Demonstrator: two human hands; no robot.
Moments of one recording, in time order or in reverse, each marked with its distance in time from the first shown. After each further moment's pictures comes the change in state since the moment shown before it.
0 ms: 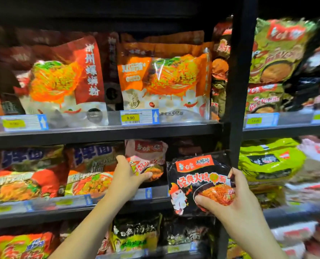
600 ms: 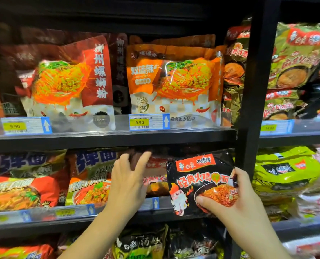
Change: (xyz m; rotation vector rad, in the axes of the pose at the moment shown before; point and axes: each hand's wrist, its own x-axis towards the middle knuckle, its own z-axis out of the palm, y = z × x) left_hand -0.001 -0.012 -0.007 0.607 0.305 0.529; right_hand 0.019 -0.010 0.023 -0.008 0.000 -0.041
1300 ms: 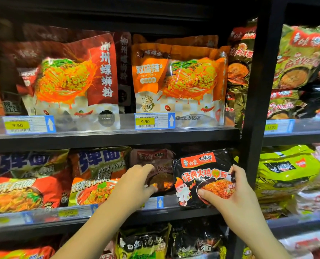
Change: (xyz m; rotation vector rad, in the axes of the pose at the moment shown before) left_hand 0.017 -0.003 -0.018 -0.220 -0.532 -0.084; right_hand 0.016 0.014 0.019 -0.046 0.057 0.010
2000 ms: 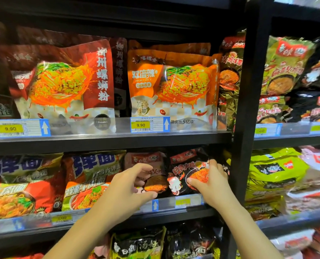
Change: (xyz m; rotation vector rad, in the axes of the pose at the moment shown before) left_hand -0.028 -0.004 -0.018 -0.427 0.057 0.072; right_hand 0.059 0.007 0.029 -0.373 -0.057 0.078
